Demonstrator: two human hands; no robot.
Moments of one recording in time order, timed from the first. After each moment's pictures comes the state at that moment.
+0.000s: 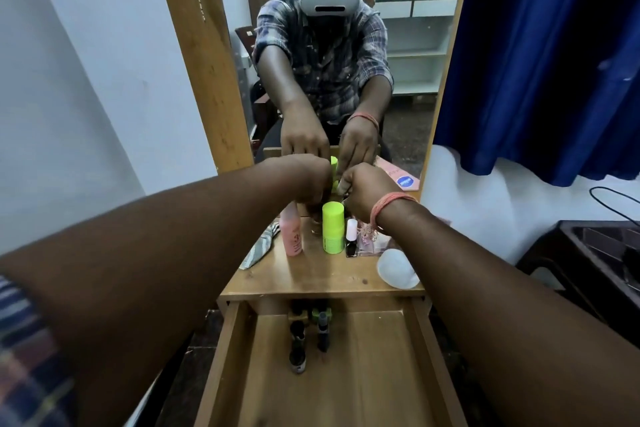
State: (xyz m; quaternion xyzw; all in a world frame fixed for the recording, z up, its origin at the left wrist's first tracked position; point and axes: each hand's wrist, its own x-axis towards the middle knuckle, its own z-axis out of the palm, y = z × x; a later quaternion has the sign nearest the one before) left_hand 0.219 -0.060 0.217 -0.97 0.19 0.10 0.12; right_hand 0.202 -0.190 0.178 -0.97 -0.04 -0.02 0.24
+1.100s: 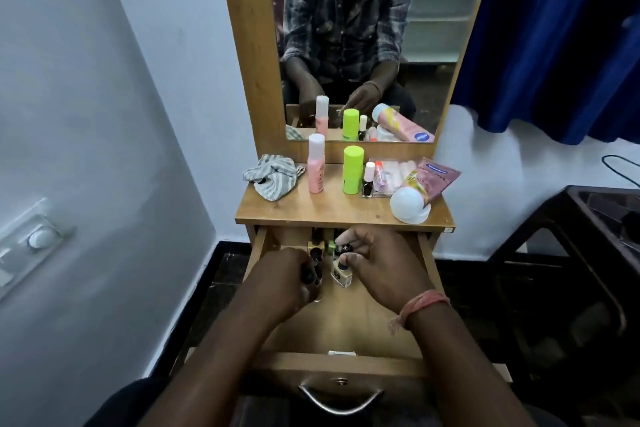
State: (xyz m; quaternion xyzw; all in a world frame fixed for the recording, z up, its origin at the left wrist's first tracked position) left_hand -0.005 0.005 0.077 -0.97 0.02 0.08 -0.22; right_hand 0.008 -0.183 0.083 -0.86 -0.09 0.00 0.50
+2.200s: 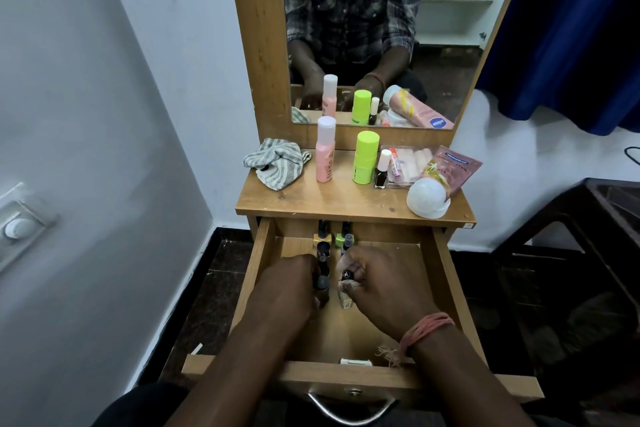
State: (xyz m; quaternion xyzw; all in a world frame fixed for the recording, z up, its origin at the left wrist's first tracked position) left_hand -0.003 0.006 0.038 -0.98 0.02 0.08 -0.20; right_hand 0.006 -0.170 0.043 -0.93 -0.15 0.01 0.33
